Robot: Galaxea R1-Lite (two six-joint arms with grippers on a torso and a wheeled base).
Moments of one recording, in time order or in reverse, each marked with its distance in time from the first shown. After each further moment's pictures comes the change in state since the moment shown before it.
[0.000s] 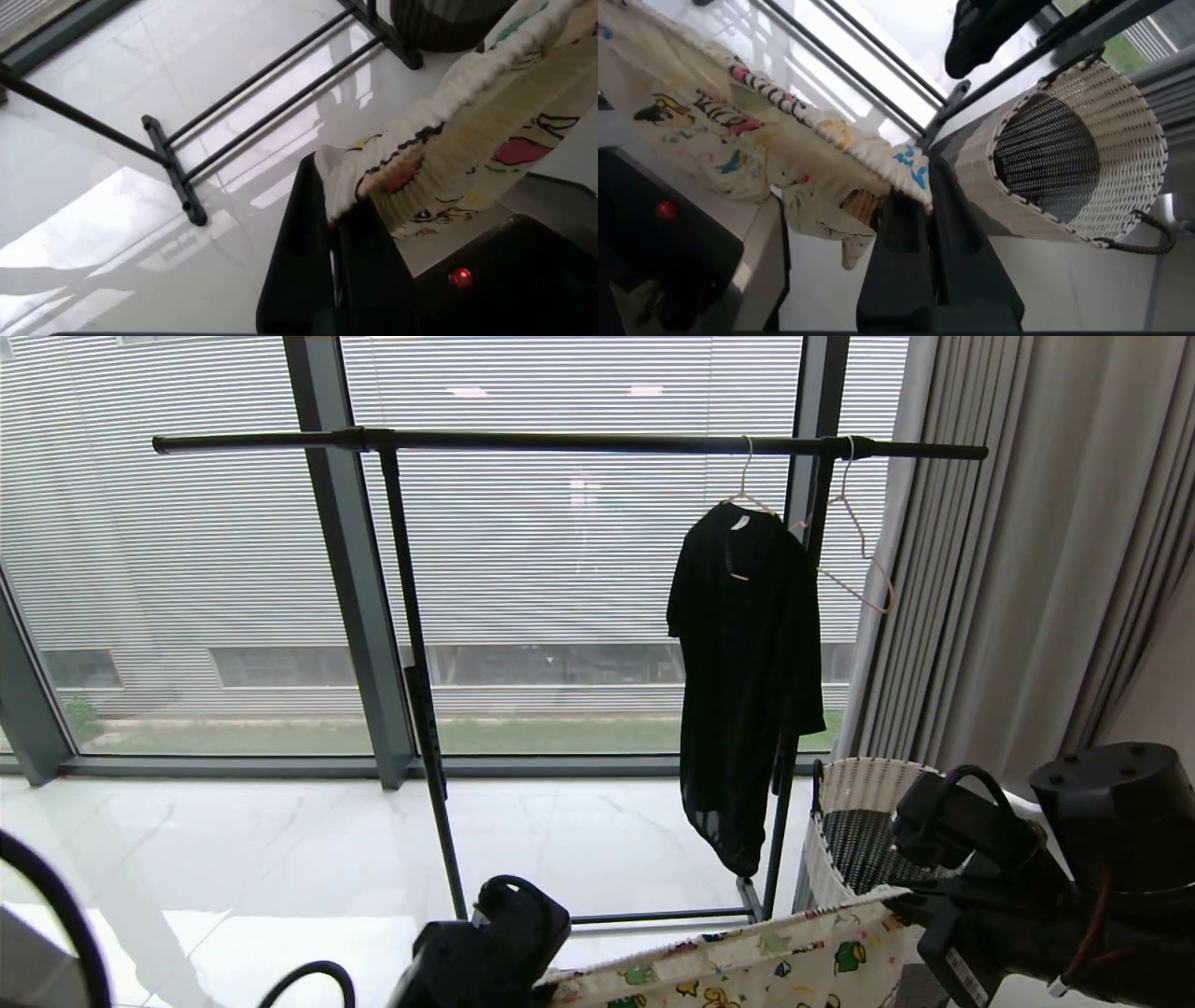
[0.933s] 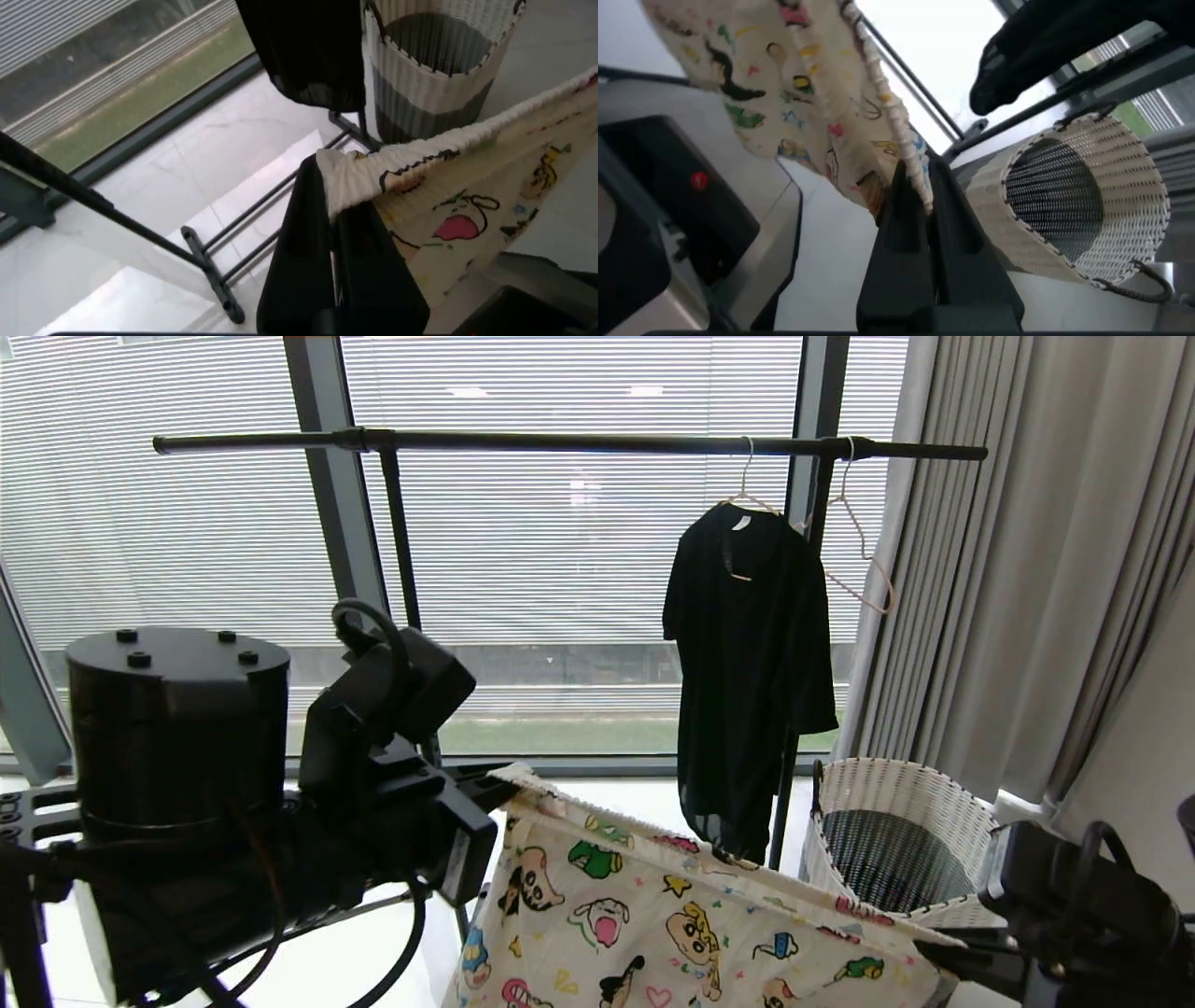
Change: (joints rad) left arm 0.223 -0.360 -0.407 0.371 -0.263 0.250; right arm 0.067 -0.216 0.048 0.130 0.125 -0.107
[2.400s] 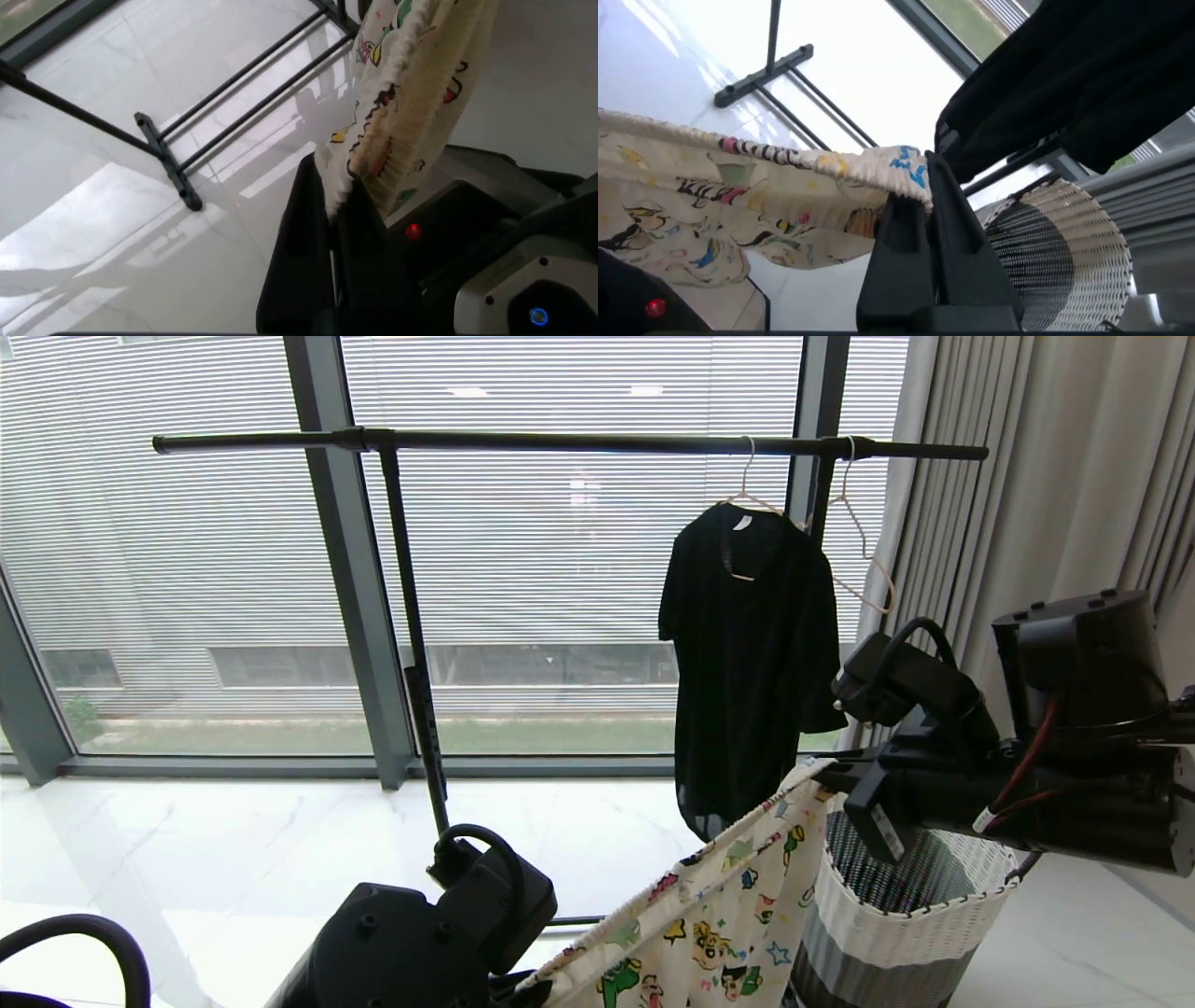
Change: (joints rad) left arm -0.379 0.060 0.115 0.273 0.300 -0.380; right arm -0.066 0.329 -0.375 -0.133 -0.038 0.027
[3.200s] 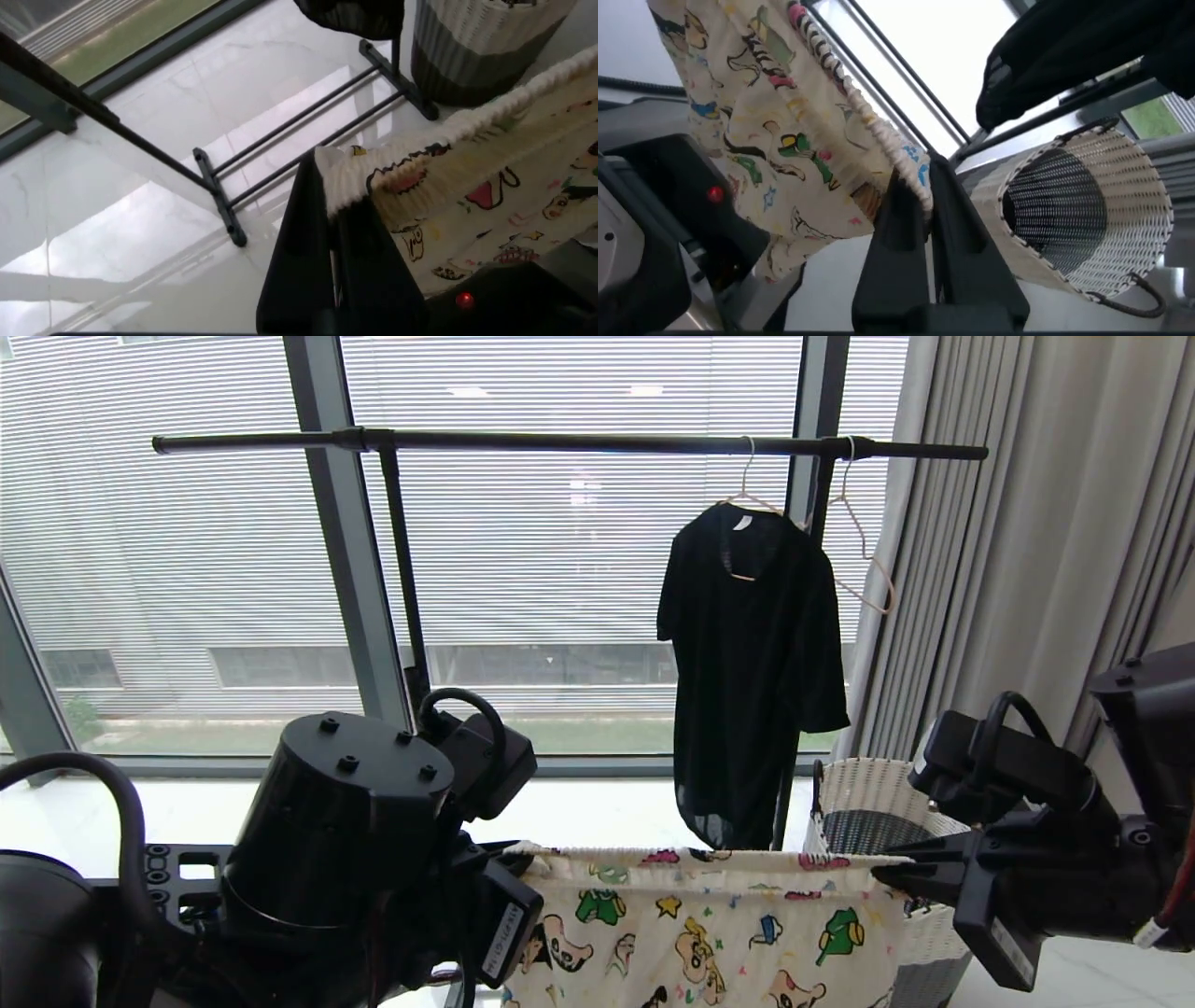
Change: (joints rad) left arm 0.203 0.013 -0.148 -0.015 -0.016 0.185; right arm 0.040 -0.179 0.062 0.316 0.060 0.002
